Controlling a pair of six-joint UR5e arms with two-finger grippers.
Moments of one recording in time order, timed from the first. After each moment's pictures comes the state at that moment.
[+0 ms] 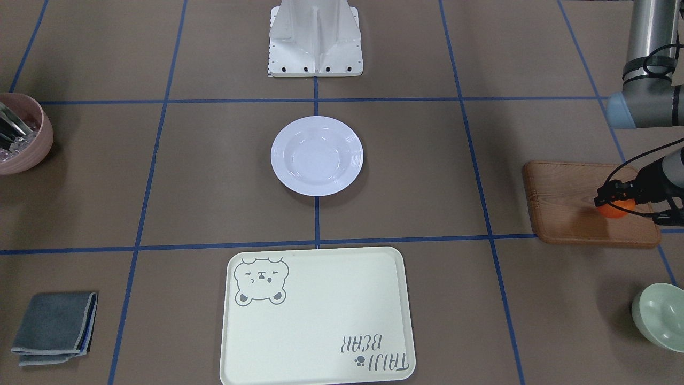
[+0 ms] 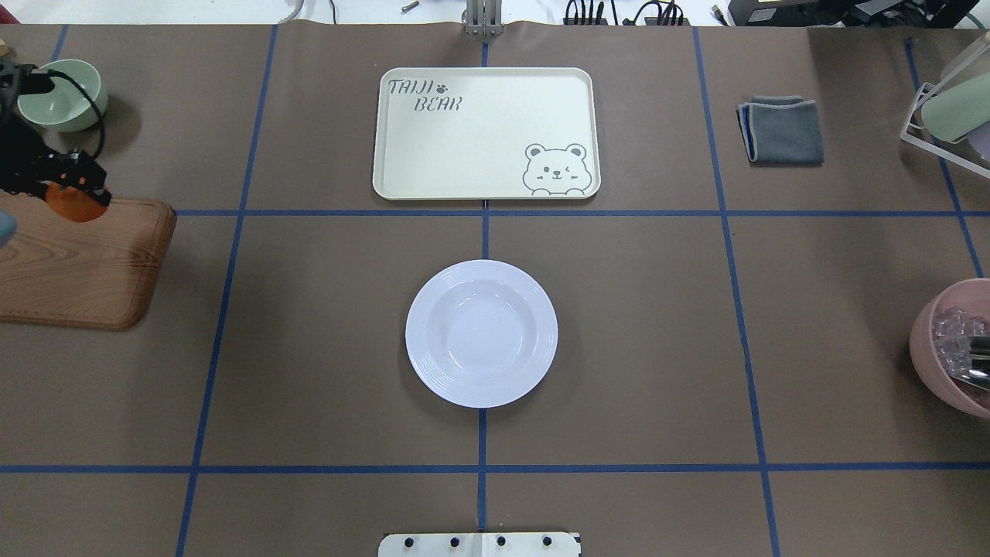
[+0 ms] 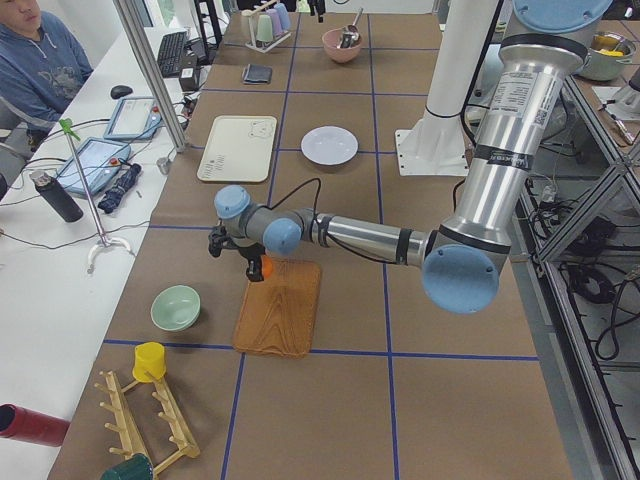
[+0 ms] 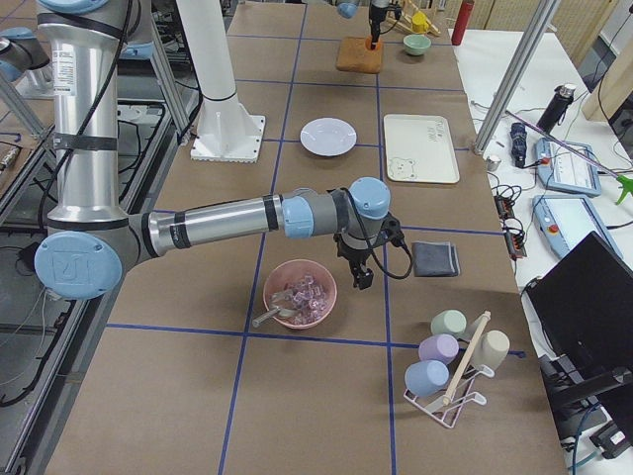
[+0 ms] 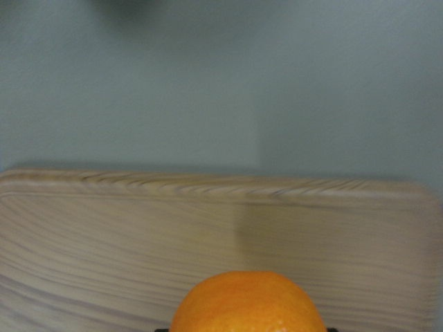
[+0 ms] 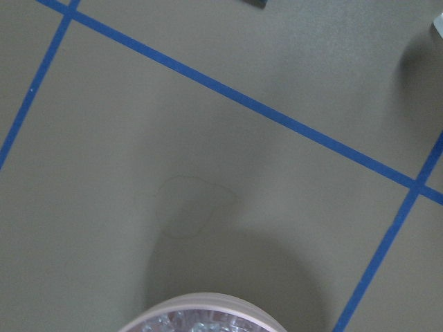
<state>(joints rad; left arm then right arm) -1.14 -1.86 -1.51 -1.75 -2.36 -0.64 1.37 -1.61 1.82 -1.61 2.41 -0.20</state>
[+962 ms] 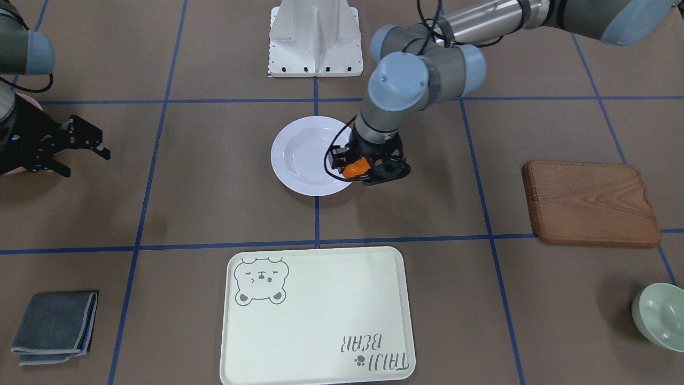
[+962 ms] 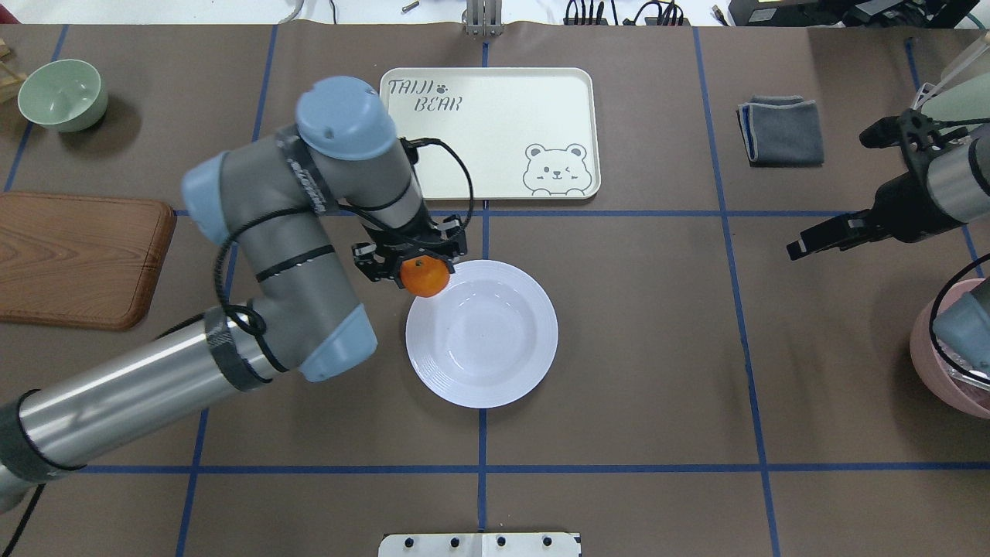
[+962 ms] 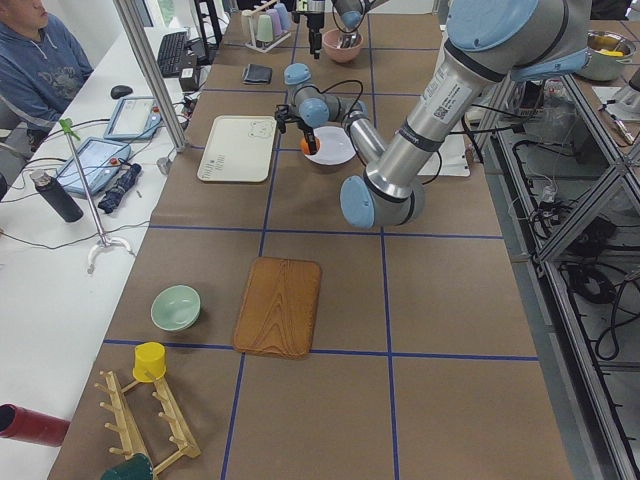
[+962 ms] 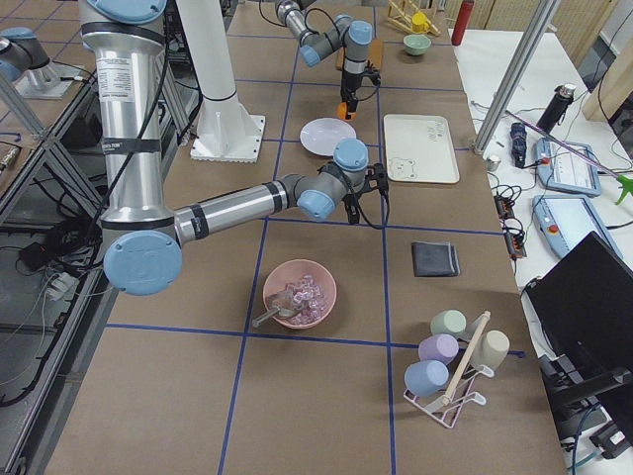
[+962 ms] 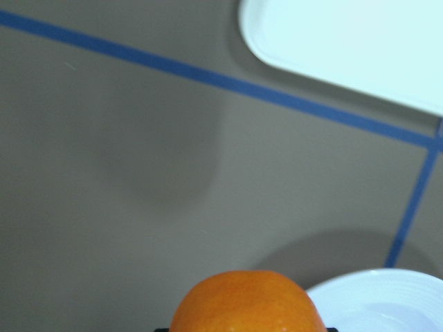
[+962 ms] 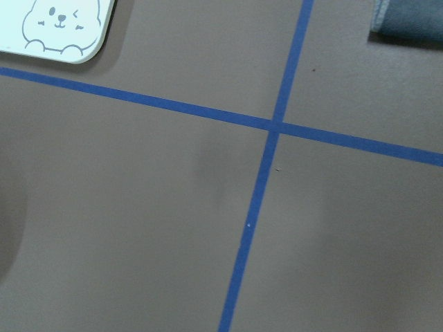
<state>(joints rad) -0.59 -2.38 -1.49 -1.63 -2.11 -1.43 0.98 -1.52 1.82 -1.01 2.34 0.76</state>
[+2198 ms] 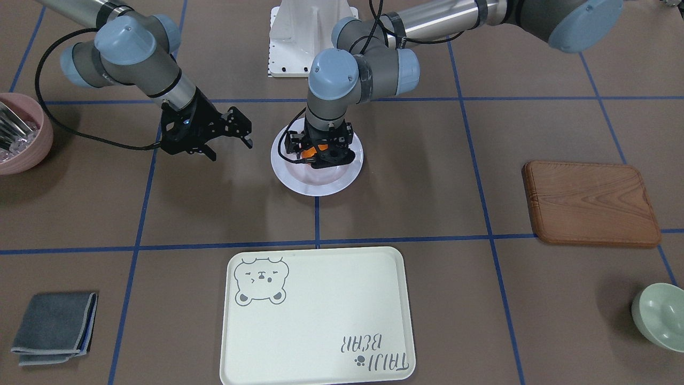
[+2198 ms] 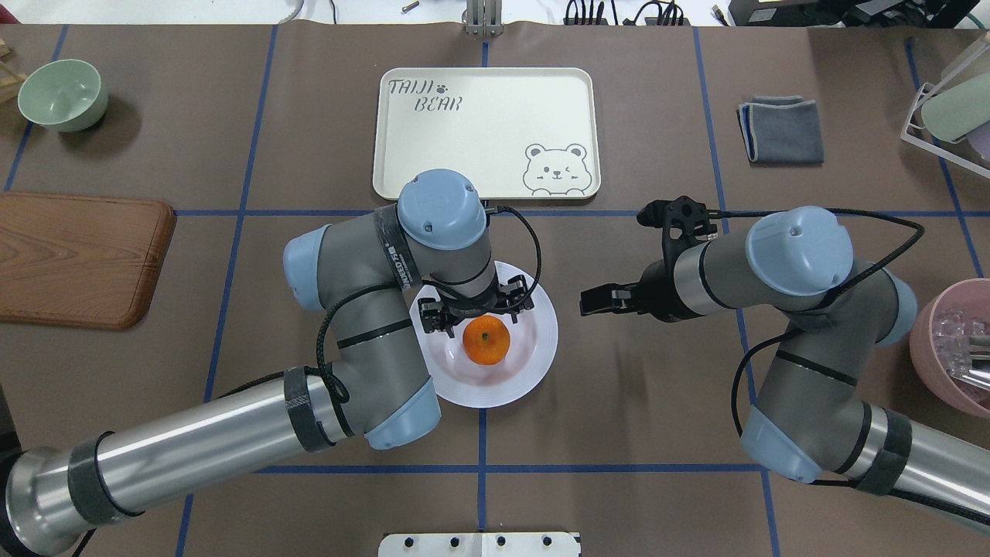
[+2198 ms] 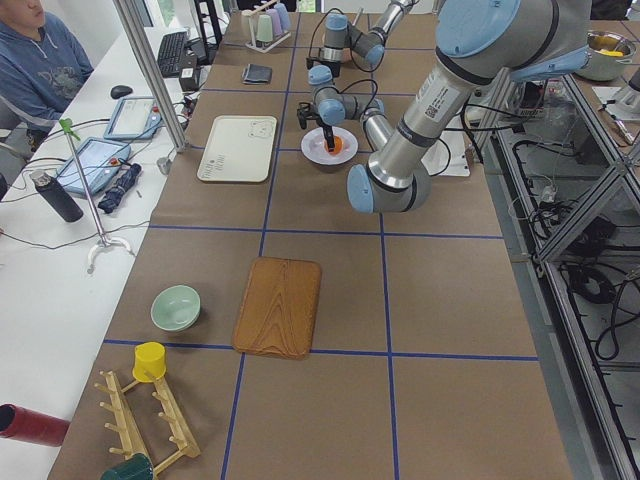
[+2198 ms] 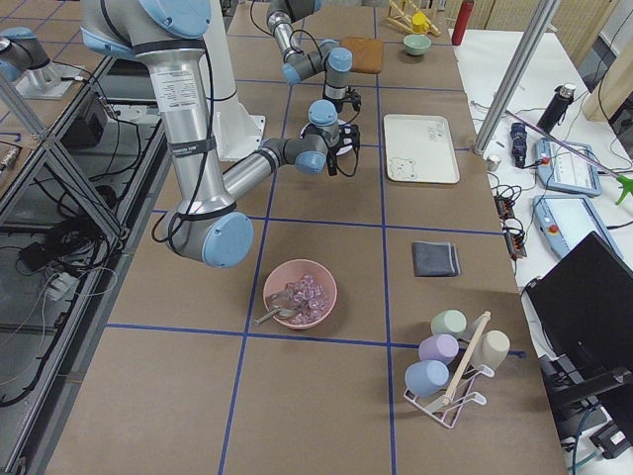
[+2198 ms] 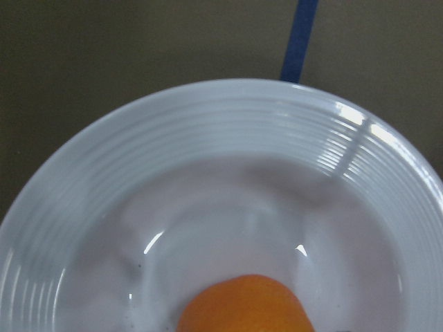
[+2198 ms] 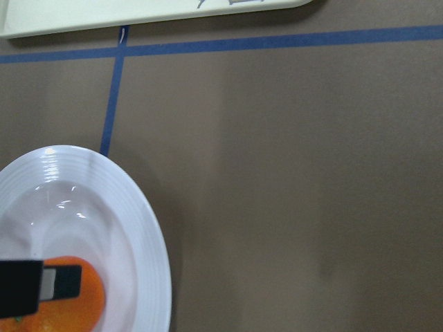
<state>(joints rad) -0.49 -2.43 -1.42 -1.71 -2.02 -1.46 0.55 -1.28 1.80 -0.97 1.94 1.22</state>
